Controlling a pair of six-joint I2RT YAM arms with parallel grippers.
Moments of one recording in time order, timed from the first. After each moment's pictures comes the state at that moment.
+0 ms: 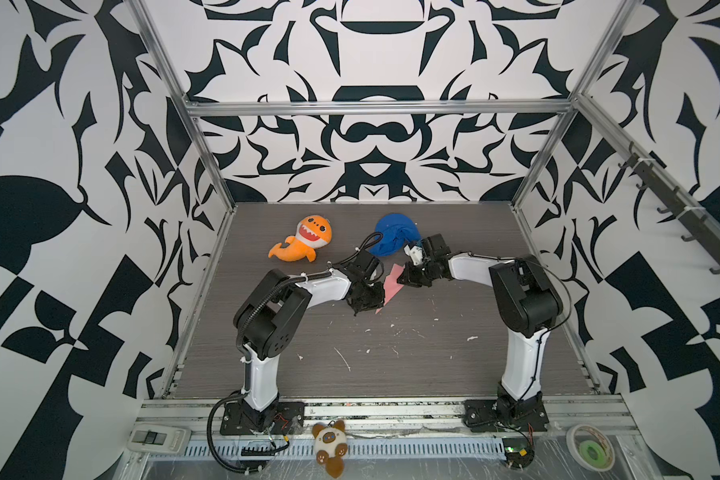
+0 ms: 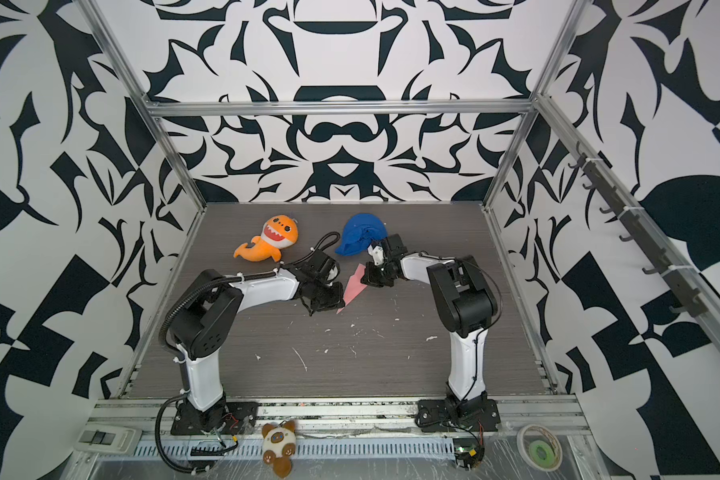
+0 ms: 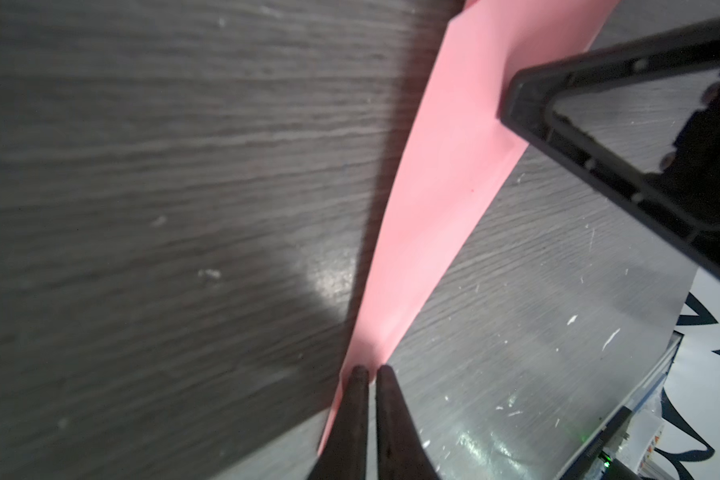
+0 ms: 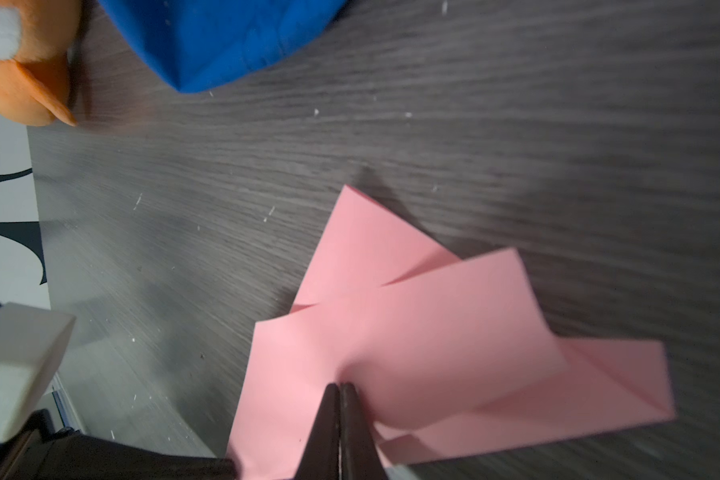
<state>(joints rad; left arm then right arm) -0.71 1.92 1.15 -0.36 0.34 -0.74 0.35 2.00 1.18 -0.24 -0.51 0.42</state>
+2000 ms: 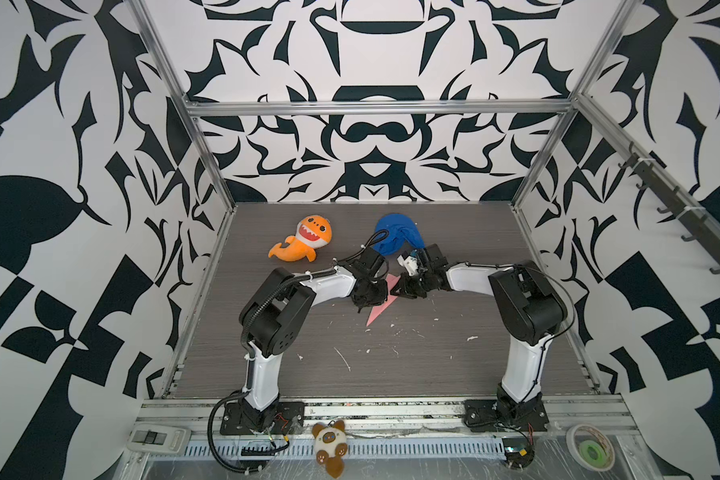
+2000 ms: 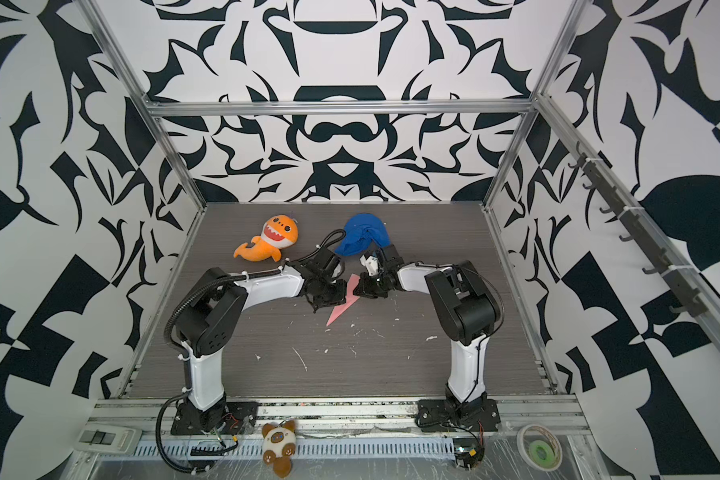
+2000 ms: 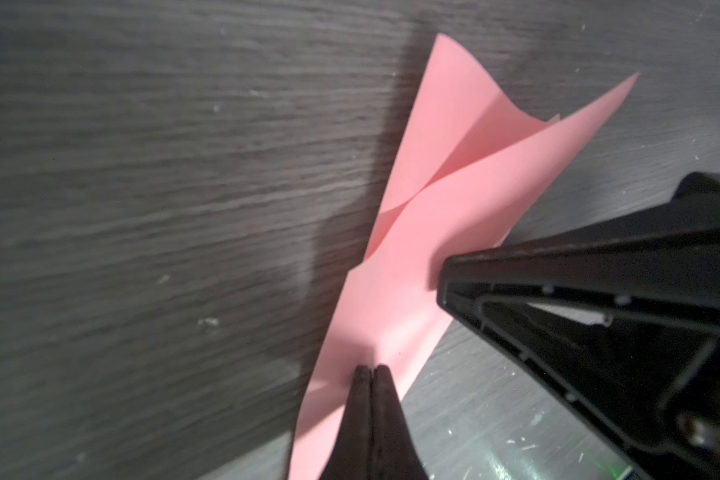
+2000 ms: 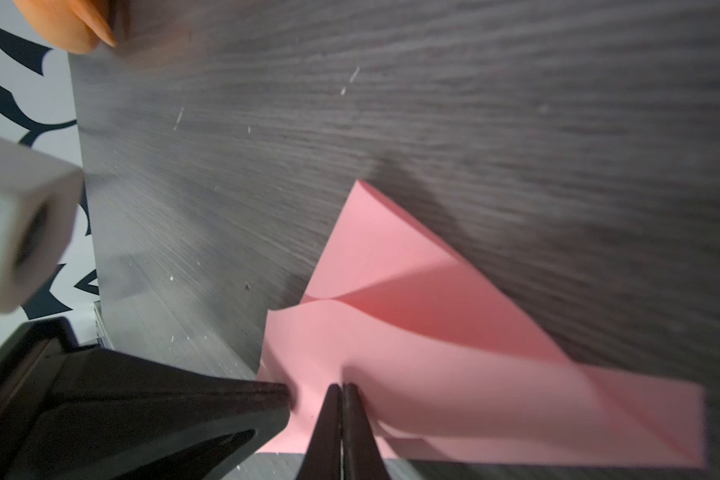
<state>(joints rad) -0.73 1.96 1.23 -0.39 0.26 -0.71 0.43 1.93 1.05 -0.15 -0.60 0.47</state>
